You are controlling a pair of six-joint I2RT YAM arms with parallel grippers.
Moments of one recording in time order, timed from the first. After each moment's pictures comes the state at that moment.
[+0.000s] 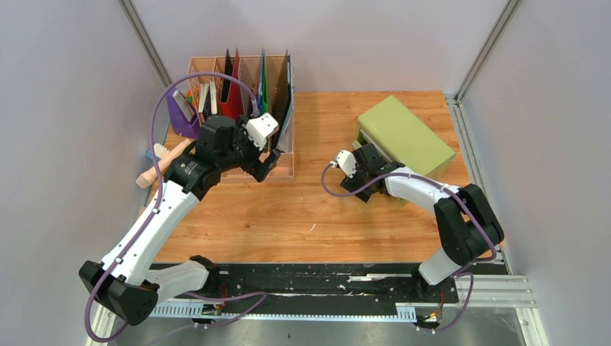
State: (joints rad) left arm -0.47 1.11 1.22 -0.63 0.18 0.33; right arm 0.51 1.58 0.93 -0.36 0.11 -0.55
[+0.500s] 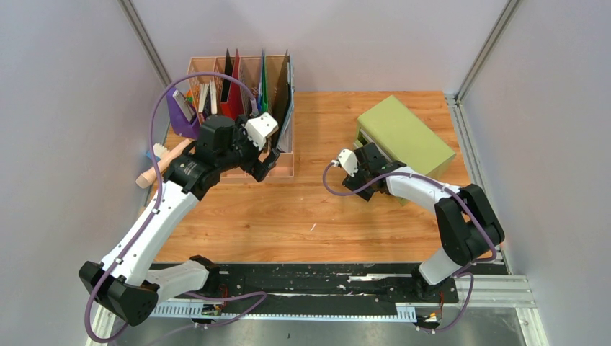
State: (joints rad) left arm -0.47 1.11 1.22 -0.63 0.18 0.33; right arm 0.50 1.58 0.93 -0.36 0.13 -0.56
